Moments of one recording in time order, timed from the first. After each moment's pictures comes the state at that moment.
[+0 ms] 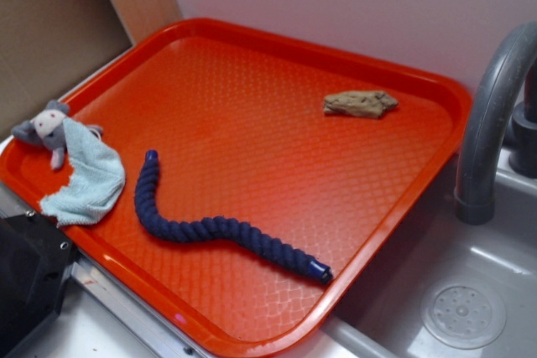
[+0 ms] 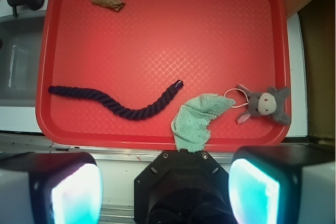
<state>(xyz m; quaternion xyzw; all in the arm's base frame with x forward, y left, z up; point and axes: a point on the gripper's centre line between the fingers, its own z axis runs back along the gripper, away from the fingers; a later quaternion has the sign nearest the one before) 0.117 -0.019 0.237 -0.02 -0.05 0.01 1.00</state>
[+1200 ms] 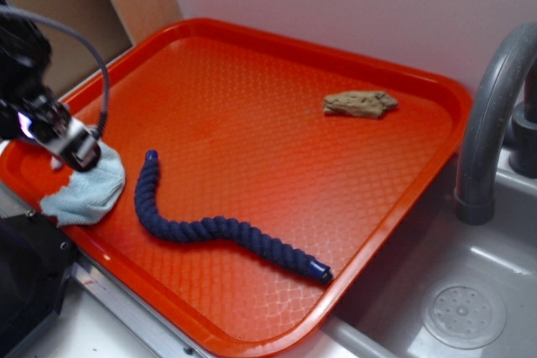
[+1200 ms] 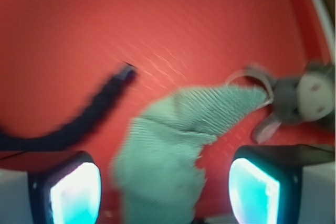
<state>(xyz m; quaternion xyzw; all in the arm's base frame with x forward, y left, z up) 0.125 0.029 0.062 0.04 -0.06 0.09 0.99</state>
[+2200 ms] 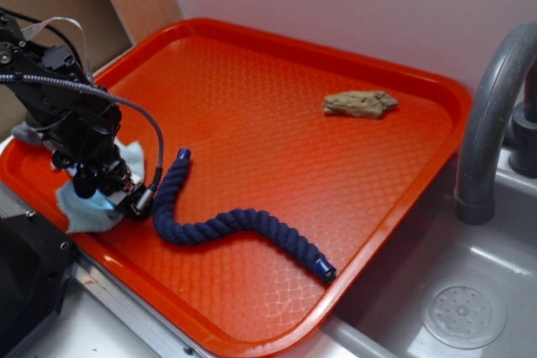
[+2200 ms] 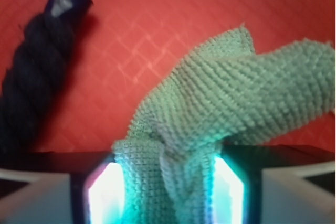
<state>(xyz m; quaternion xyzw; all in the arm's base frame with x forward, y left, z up) 0.136 -0.003 0.018 0.04 -0.04 0.05 1.00</state>
